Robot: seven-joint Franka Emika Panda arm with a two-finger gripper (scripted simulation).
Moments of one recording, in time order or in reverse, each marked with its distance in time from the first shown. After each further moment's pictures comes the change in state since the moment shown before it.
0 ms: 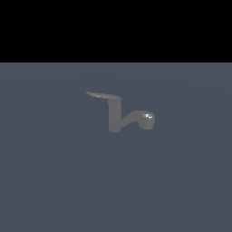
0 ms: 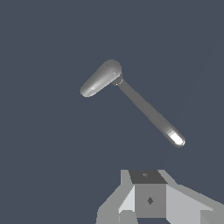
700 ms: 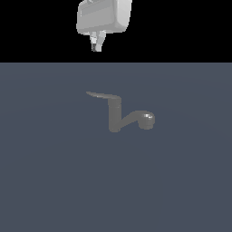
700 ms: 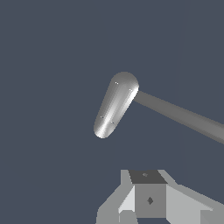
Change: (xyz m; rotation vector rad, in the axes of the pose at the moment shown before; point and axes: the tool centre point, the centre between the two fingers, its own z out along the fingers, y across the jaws) arm 0.078 -0.062 0.095 -0.008 -0.007 0.375
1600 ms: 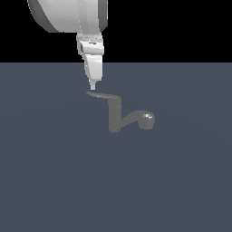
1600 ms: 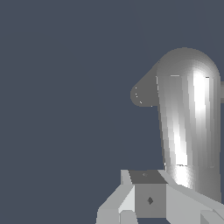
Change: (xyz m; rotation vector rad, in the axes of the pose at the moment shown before) arm 0.041 -0.072 0.130 -0.035 0.121 0.401
